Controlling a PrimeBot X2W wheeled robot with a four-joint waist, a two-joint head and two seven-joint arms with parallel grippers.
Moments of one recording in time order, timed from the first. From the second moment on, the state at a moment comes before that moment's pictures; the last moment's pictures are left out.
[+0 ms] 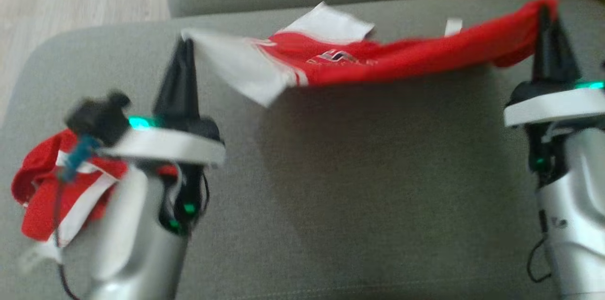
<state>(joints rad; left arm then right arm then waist) -0.33 0.04 -0.26 0.17 -0.45 0.01 -0.25 -0.51 -0.15 -0.02 0.48 0.26 0.13 -0.23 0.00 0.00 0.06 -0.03</state>
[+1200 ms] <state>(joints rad) -1.23 0.16 -0.16 0.37 -0.52 0.02 -0.02 -1.18 -0.21 -0.11 0.53 0.20 0.13 -0.05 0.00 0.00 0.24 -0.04</state>
